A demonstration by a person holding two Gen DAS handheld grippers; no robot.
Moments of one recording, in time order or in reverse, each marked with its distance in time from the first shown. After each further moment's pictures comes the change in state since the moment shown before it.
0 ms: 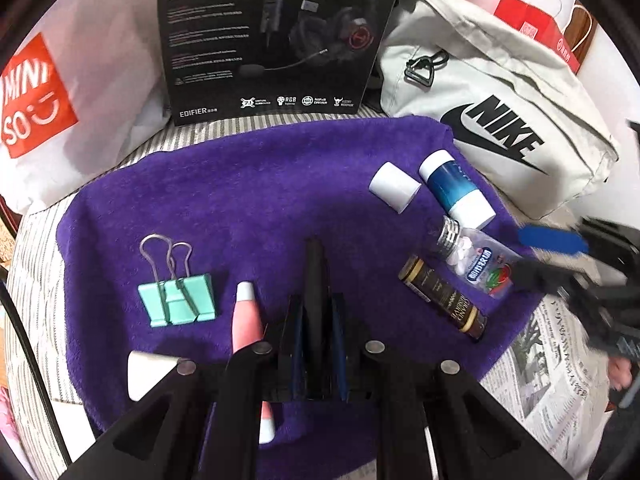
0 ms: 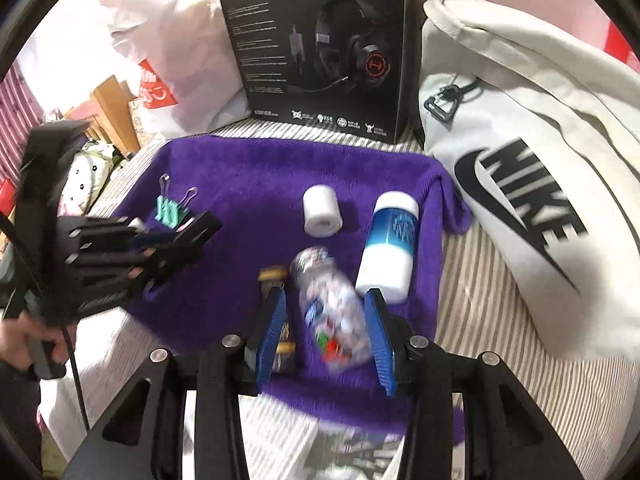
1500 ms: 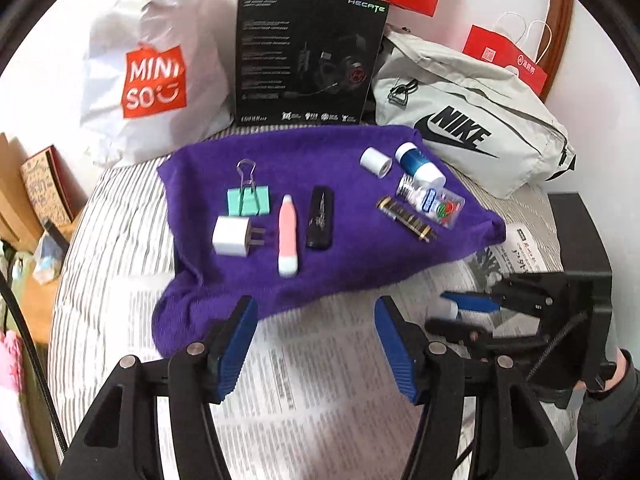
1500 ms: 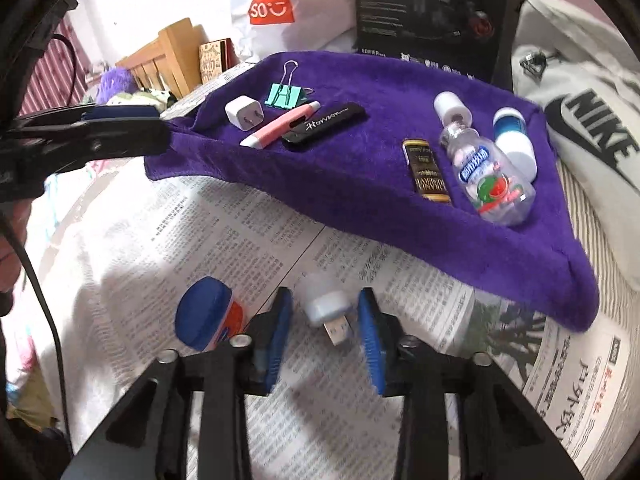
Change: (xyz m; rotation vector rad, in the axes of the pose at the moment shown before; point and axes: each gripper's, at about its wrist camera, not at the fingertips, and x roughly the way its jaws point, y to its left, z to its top) left arm -0.117 0.003 -0.097 -0.049 -0.130 0.050; right arm 0.009 0.083 -0.097 -0.181 0.019 0.074
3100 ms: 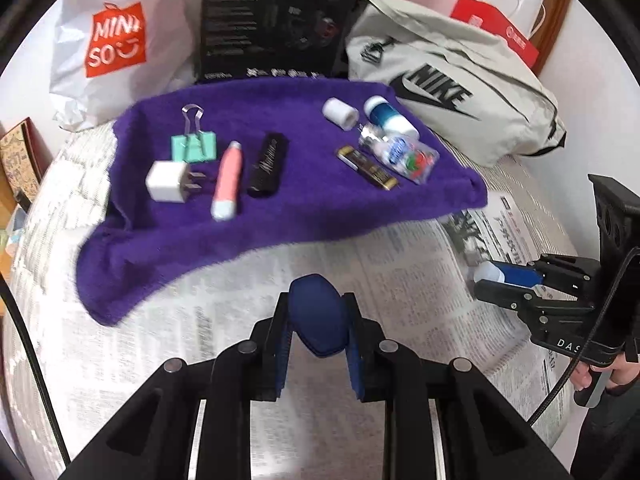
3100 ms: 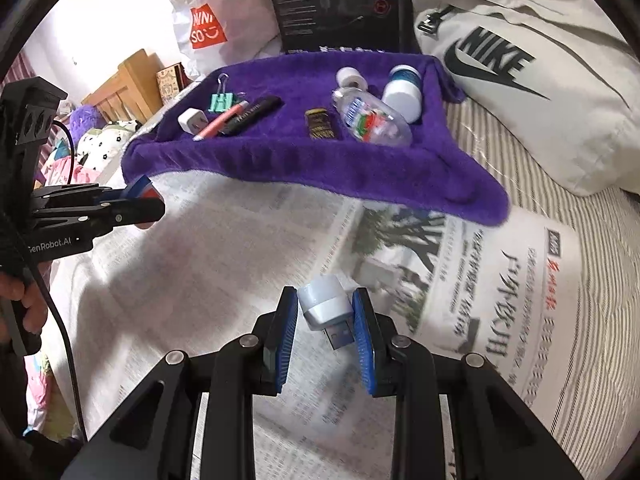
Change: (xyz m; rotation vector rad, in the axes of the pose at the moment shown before) left arm 0.023 -0.033 -0.021 -0.016 0.085 -0.067; right arm -0.047 -0.049 -0.043 0.196 -0.002 -0.017
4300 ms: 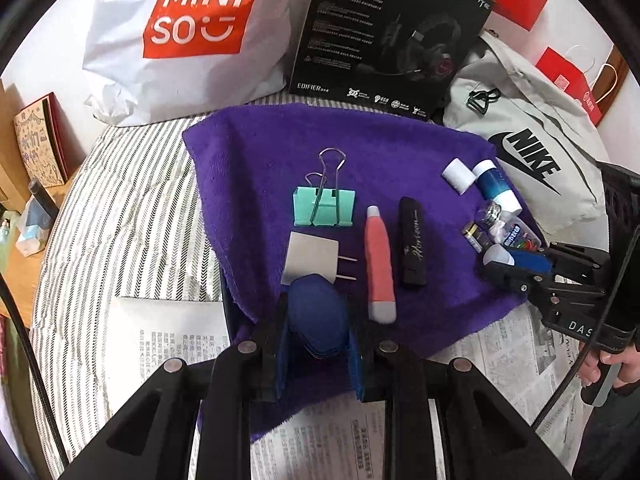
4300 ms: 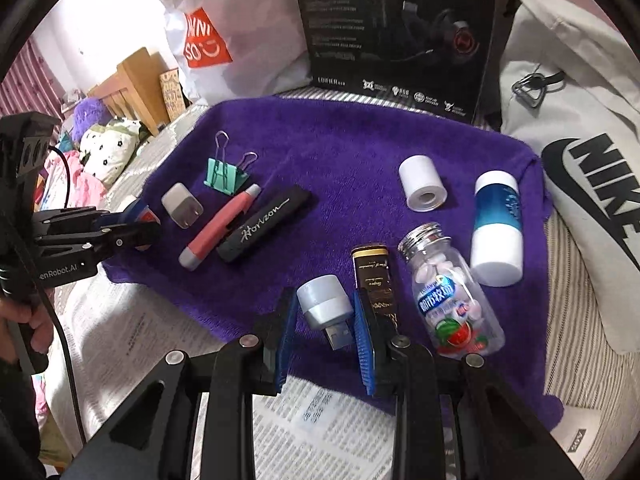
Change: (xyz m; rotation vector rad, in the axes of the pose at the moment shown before) left arm 0.033 0.106 0.062 -0.117 0.010 0.044; right arm 0.077 0.031 0.128 -0.062 0.046 0.010
